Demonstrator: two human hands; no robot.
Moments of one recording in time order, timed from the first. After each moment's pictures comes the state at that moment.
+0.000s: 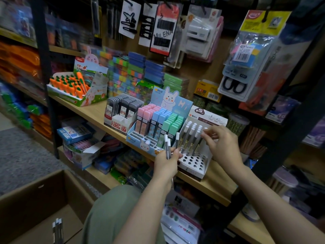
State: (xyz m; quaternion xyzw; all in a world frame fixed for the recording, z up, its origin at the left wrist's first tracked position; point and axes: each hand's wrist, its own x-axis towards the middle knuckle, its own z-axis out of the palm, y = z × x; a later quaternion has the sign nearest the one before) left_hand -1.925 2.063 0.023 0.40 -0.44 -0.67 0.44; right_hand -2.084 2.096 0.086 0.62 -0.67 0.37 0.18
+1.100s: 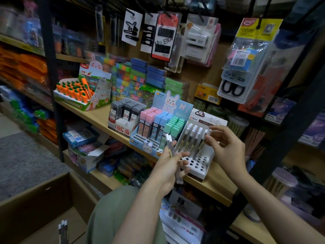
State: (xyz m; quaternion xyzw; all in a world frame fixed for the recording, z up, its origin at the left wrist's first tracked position) left_hand -1.908 2.069 0.034 0.26 -0.36 -0.80 0.40; right_hand -2.068 2.121 0.085 0.59 -0.58 0.55 0.04
